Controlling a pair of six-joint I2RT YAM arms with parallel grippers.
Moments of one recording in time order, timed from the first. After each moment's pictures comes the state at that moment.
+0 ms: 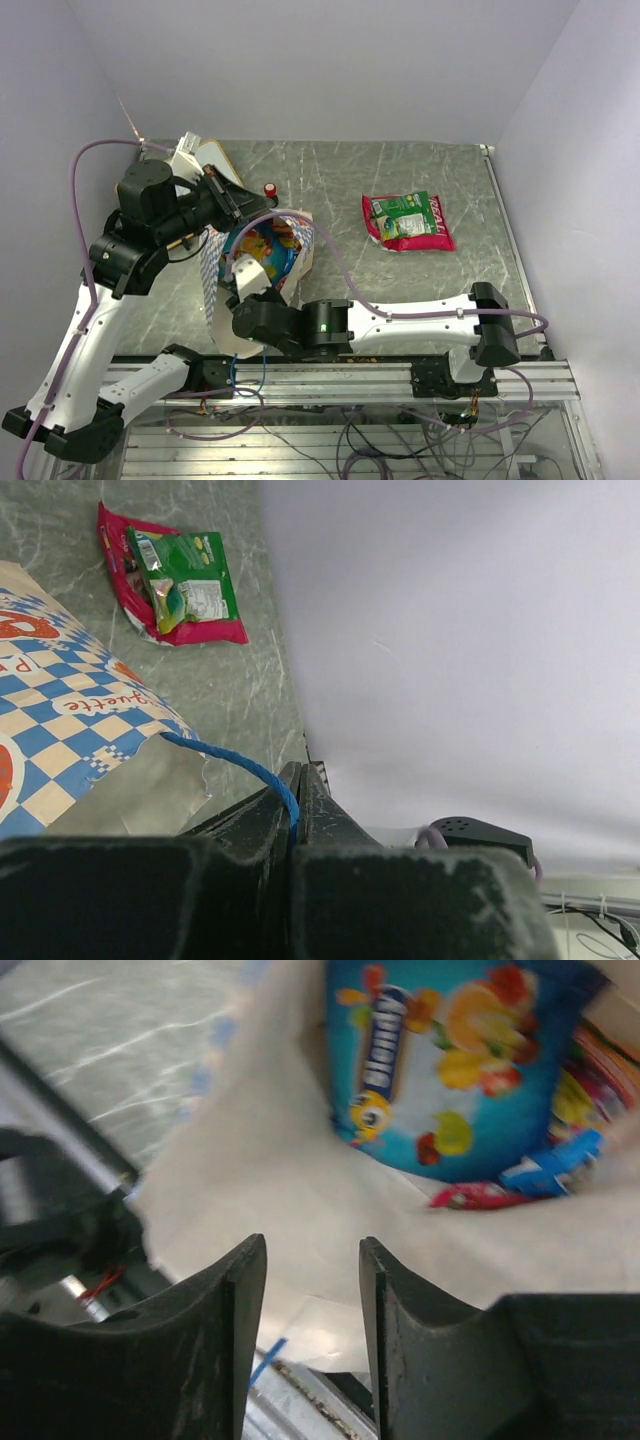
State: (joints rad) left arm -0.41 0.96 1.37 -0.64 0.40 -1.00; right arm 1.54 1.71 1.50 -0.41 0.65 0.38
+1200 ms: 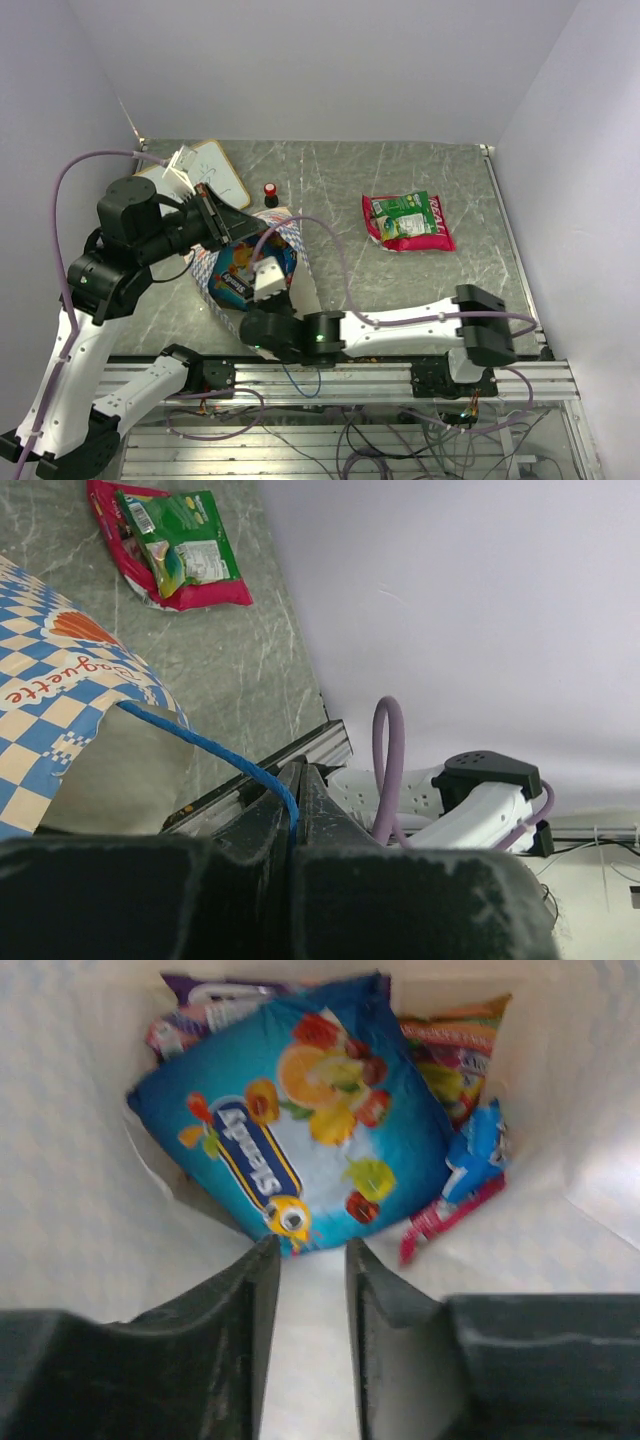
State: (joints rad) left arm -0.41 0.86 1.38 -0.76 0.48 -0.89; right arm 1.53 1.69 1.25 -0.17 0.97 0.52
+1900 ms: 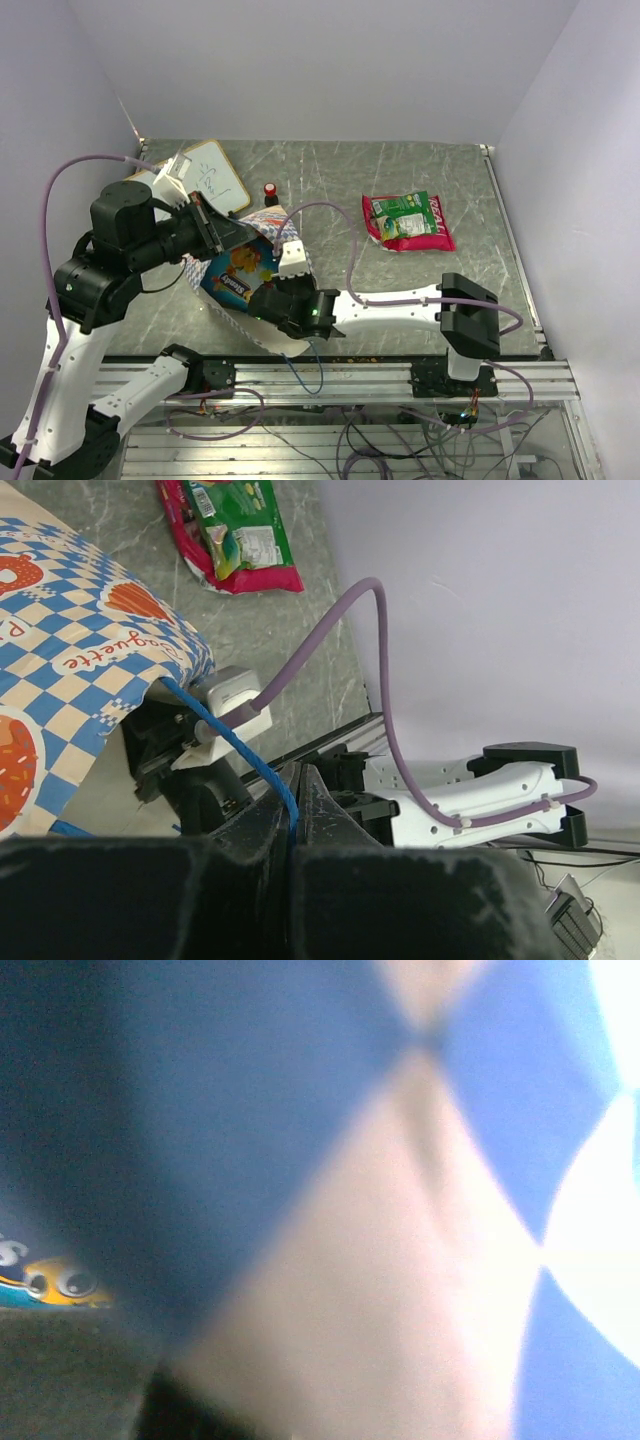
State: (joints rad) left arm -0.41 0.86 1.46 -0.93 0.40 -0.81; right arm 1.38 1.80 1.26 -0.33 1.08 0.69
